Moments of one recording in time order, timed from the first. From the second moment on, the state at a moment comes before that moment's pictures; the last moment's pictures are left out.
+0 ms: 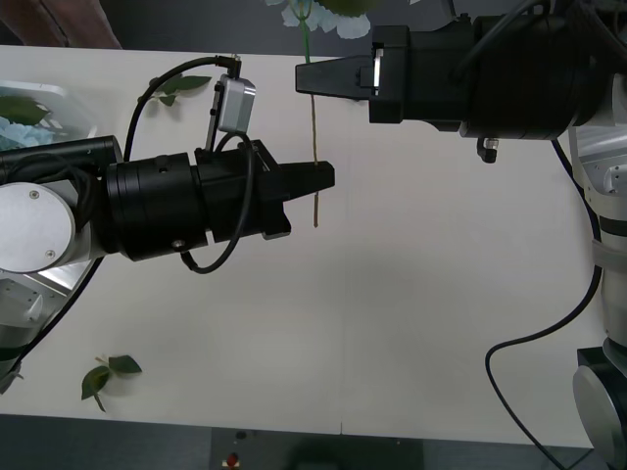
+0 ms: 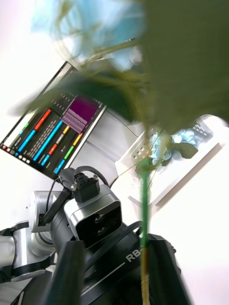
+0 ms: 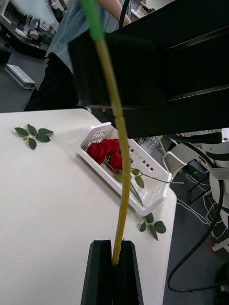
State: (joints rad) right arm -0.61 -0.33 -0.04 -1.91 -1.56 1.30 1.62; left arm -0.29 0.56 -0.27 -2.03 1.64 0.80 -2.07
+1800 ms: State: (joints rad) right arm -0.47 -0.67 0.02 -1.99 -1.60 1.20 1.90; left arm 0.53 1.10 0.51 -1.56 2.08 0.99 -2.09
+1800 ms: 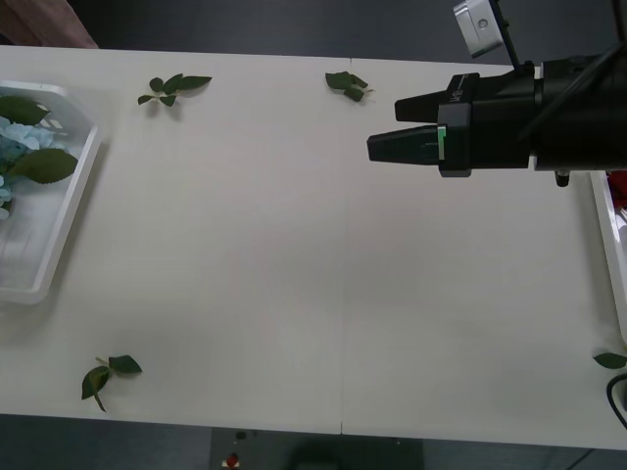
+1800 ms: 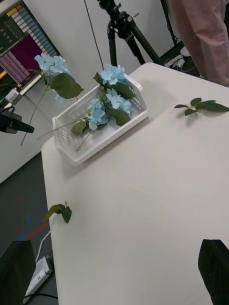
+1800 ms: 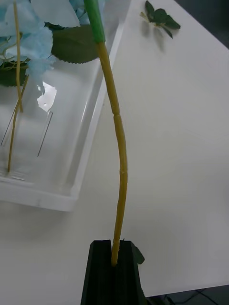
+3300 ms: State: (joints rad) right arm -0.41 -0.85 -0.36 -1.67 -1.68 1.77 2.70; left arm 0.35 1.13 0.46 -1.84 1.88 0.94 -2.30
